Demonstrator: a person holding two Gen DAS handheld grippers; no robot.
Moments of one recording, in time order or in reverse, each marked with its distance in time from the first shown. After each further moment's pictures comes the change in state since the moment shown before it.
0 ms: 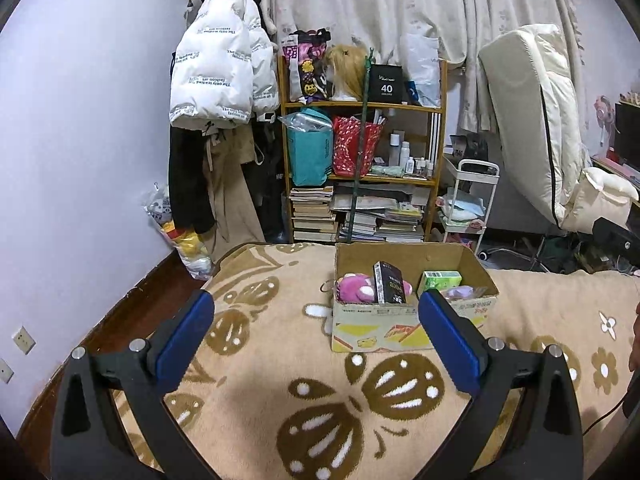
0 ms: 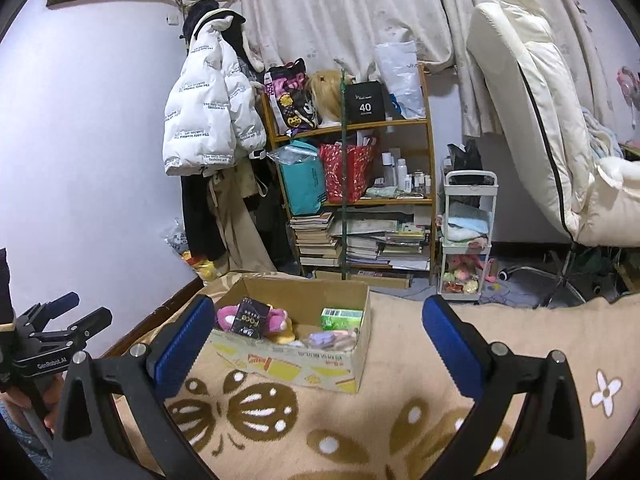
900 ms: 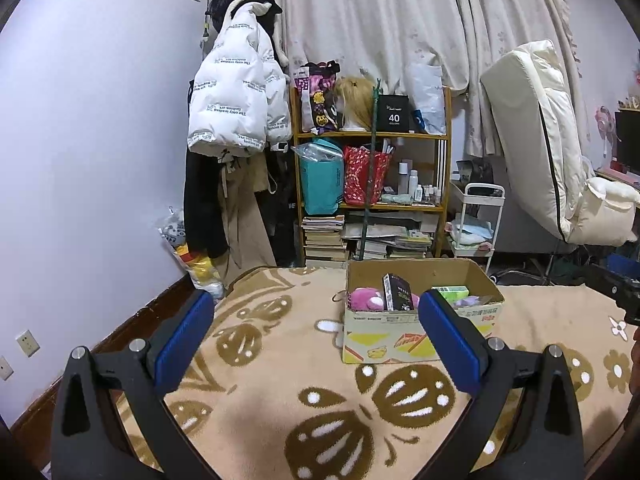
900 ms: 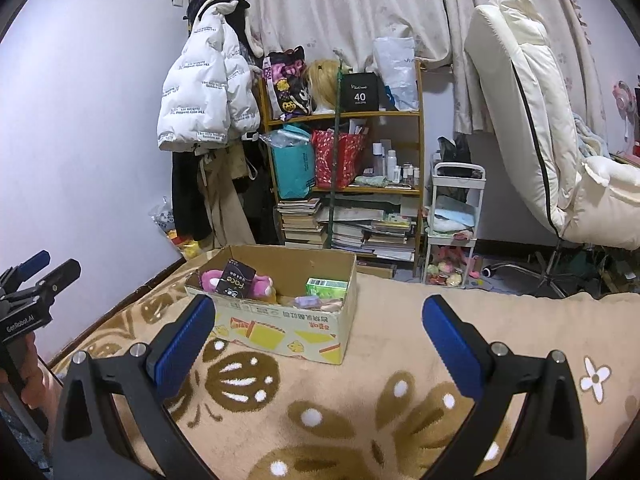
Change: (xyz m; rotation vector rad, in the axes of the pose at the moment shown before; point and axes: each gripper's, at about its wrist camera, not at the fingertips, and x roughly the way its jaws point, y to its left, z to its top) left arm -0.022 0.002 -0.023 -0.005 -0.130 0.044; right arm -0.005 0.006 -0.041 -0.064 0.023 -0.057
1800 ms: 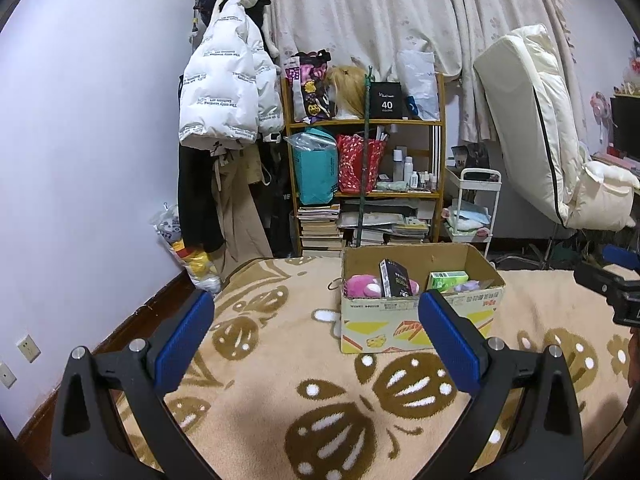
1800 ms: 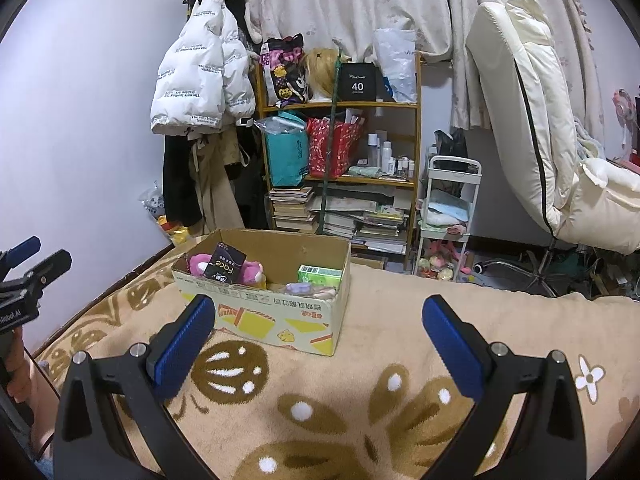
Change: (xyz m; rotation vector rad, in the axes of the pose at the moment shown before) left arm 0.008 -0.010 -0.008 0.042 0.038 -0.006; right arm 0.017 -0.009 -0.009 -0.022 0.035 -0.027
